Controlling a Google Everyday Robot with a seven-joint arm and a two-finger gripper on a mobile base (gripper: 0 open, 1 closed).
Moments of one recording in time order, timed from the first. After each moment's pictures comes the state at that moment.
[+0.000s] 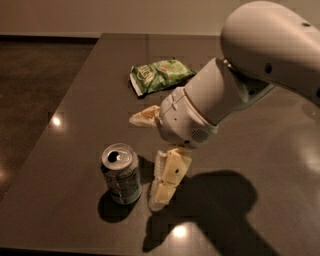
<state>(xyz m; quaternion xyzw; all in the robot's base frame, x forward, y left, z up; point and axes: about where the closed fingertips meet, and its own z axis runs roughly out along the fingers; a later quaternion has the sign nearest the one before) 0.379 0.030 0.900 -0.74 0.57 0.27 0.25</state>
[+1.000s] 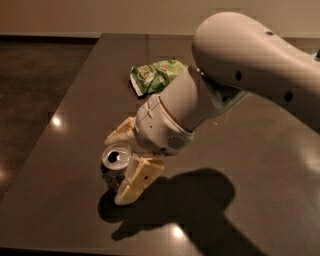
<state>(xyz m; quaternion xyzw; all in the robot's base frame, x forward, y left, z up) 0.363 0.072 0.895 -0.75 0.54 0.30 0.24</state>
